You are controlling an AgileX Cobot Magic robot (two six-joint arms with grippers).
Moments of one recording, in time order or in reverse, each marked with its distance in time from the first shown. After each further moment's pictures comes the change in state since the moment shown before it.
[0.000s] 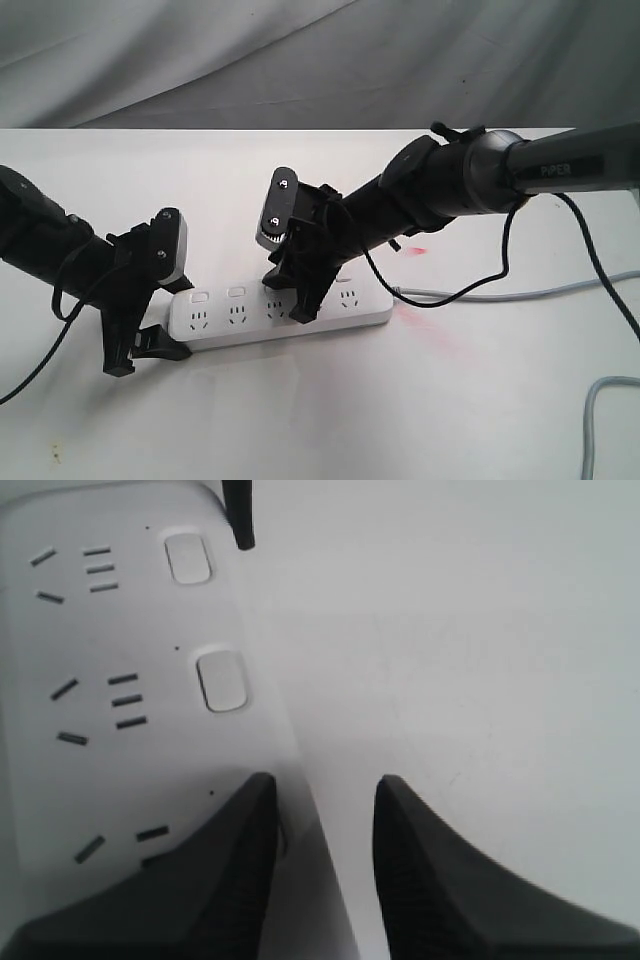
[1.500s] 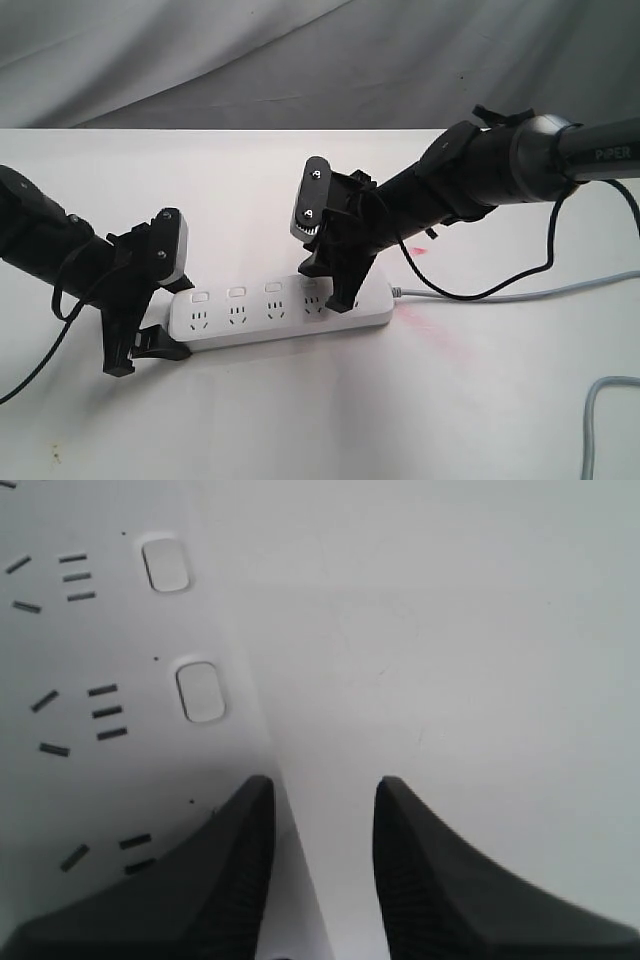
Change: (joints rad) left arm 0.000 -0.002 0.000 0.002 0.001 0.000; right arm -0.066 -0.094 0.076 -0.052 -0.029 -0.018
